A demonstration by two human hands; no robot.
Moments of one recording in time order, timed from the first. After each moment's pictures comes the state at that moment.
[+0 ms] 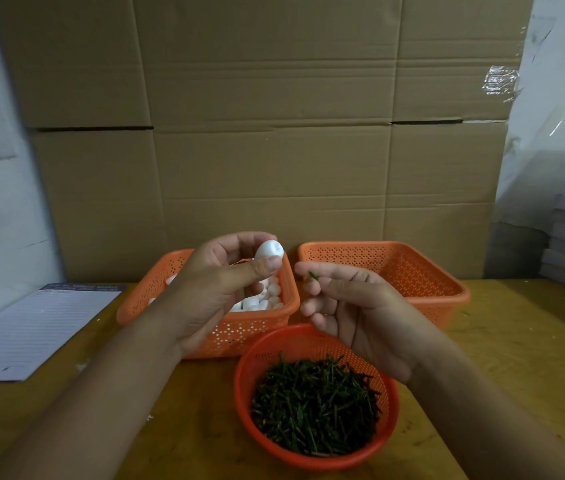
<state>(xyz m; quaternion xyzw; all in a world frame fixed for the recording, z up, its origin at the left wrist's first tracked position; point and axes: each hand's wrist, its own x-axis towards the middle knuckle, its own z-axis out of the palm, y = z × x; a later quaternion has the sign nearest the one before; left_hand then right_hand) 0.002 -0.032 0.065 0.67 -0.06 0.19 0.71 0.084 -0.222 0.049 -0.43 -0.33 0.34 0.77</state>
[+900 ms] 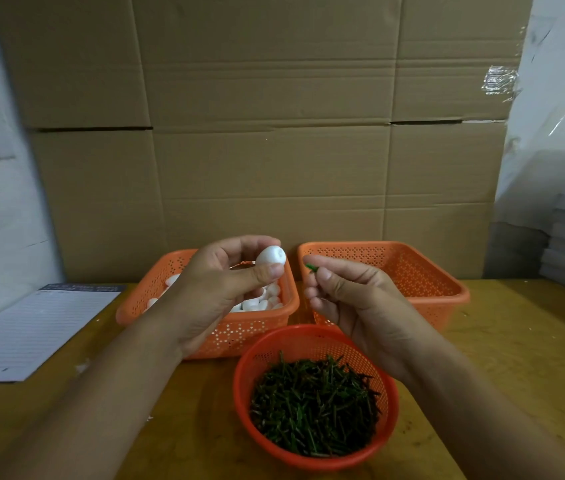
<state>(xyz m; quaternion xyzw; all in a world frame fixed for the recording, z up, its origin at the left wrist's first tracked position) 0.003 -0.033 0.062 0.70 -0.05 0.20 0.68 0.082 -0.218 0.046 -0.46 -0.30 0.25 0.80</state>
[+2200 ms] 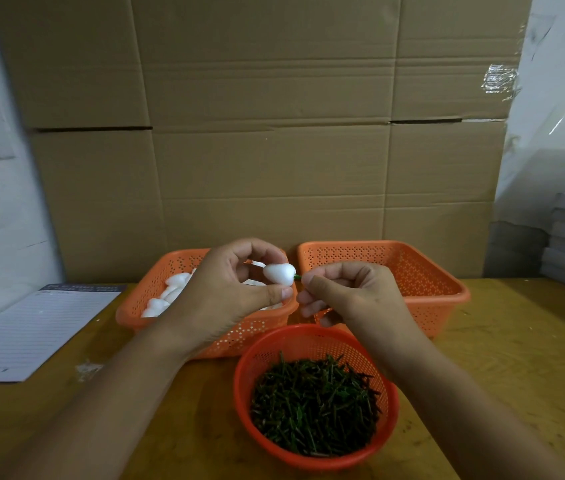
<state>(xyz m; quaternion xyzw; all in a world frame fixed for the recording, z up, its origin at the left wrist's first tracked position) 0.002 -0.041 0.060 0.77 -0.08 0.25 0.58 0.071 -0.216 0.049 -0.64 -0.31 0.07 0.70</state>
